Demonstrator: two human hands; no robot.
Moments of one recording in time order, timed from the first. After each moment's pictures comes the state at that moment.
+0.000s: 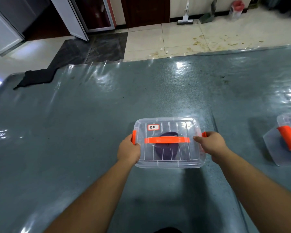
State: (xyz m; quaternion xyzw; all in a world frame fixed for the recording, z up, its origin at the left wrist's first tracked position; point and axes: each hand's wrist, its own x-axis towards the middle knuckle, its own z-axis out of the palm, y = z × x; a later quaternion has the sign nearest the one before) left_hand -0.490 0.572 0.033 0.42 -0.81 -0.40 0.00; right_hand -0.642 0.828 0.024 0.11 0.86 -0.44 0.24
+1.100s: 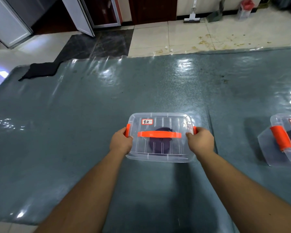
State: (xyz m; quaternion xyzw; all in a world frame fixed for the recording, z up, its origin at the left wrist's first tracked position) left_hand -0.491 0.576 0.035 0.45 -0.81 -0.38 0.01; right_hand -0.623 0.820 0.033 0.04 0.92 -0.36 0.14
